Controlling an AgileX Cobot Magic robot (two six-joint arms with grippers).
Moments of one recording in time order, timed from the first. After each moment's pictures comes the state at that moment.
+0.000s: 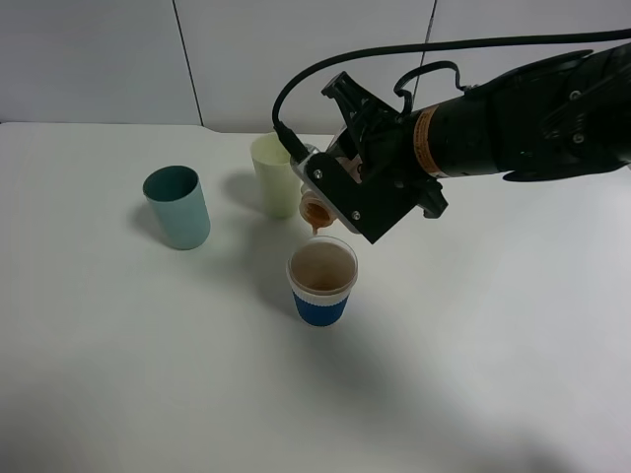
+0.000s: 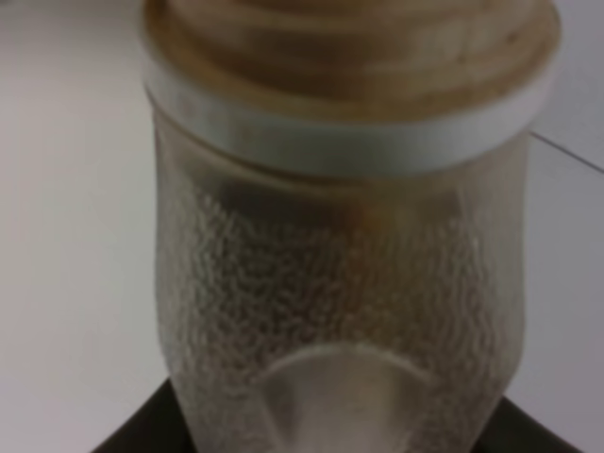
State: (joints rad) left arm 0.00 -0.01 -0.51 0.01 1.06 -0.02; right arm 0.70 1.57 -0.83 -1.36 0.06 -0.61
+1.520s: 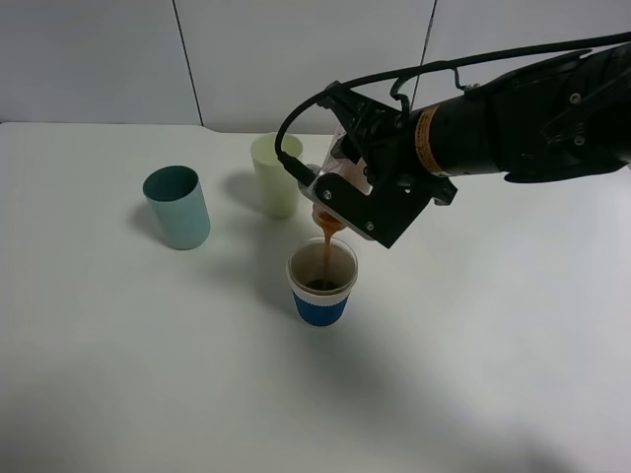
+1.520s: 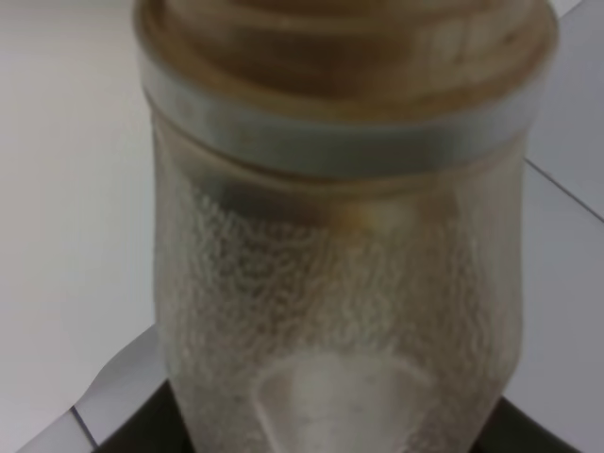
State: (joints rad) left arm 0.00 -0.01 -0.51 0.01 1.06 -0.02; right arm 0.70 1.57 -0.83 -1.41 0.09 -0.74
